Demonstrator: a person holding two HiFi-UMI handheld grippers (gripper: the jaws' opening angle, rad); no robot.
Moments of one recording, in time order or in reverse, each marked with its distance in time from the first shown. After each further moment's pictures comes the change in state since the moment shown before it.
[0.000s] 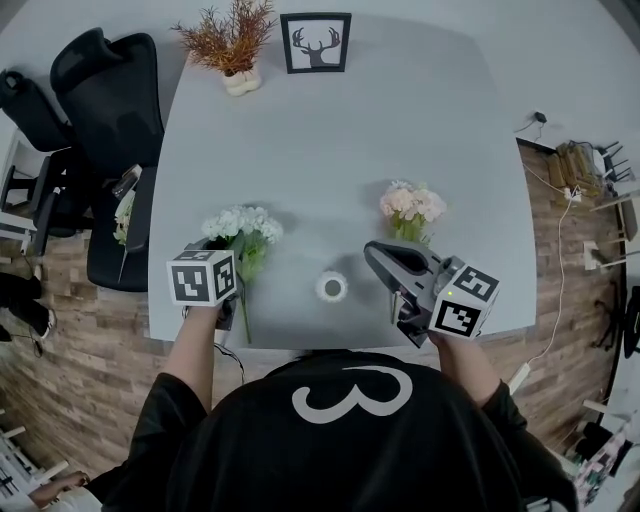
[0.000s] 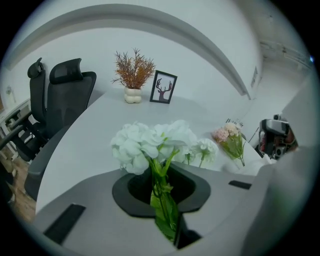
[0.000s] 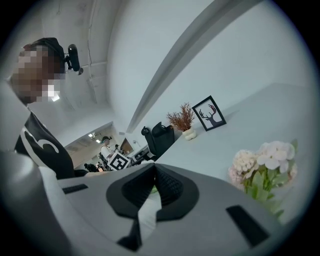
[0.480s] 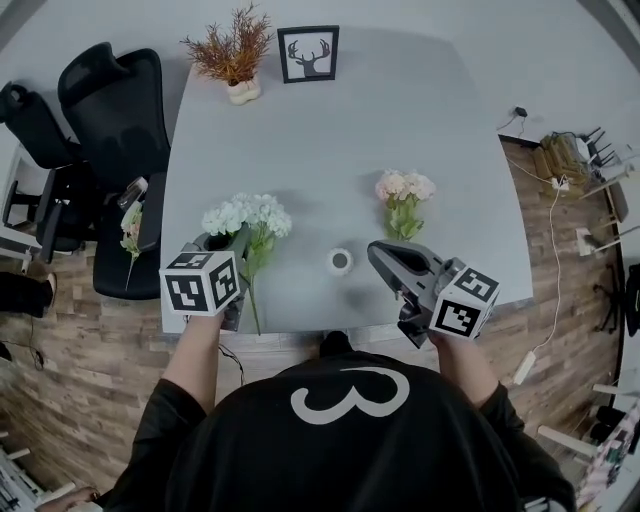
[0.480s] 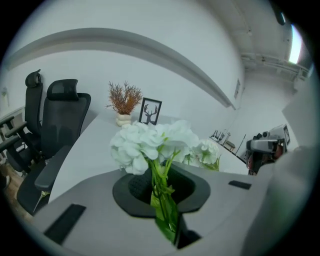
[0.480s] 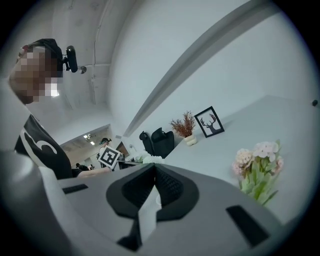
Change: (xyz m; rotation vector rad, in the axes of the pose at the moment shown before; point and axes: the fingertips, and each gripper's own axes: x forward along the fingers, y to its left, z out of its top) left arm -0.077 -0.036 0.038 0.057 -0.194 -0.103; right arm -0.022 0.056 -0.003 -0.030 -0.074 -0.075
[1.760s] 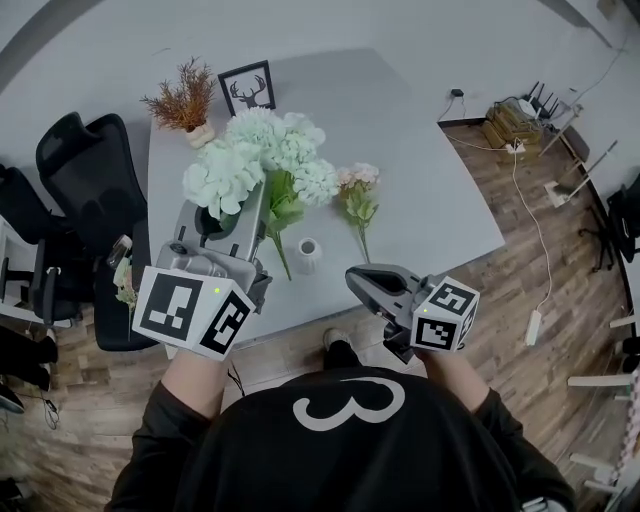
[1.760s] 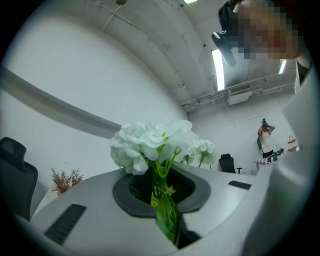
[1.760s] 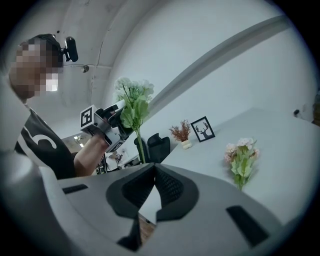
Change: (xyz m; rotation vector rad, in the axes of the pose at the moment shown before) left arm -0.155 -0.197 0.176 0.318 -0.717 -0.407; right arm -0.055 0.078 -0.032 -0.023 -0.099 -0.127
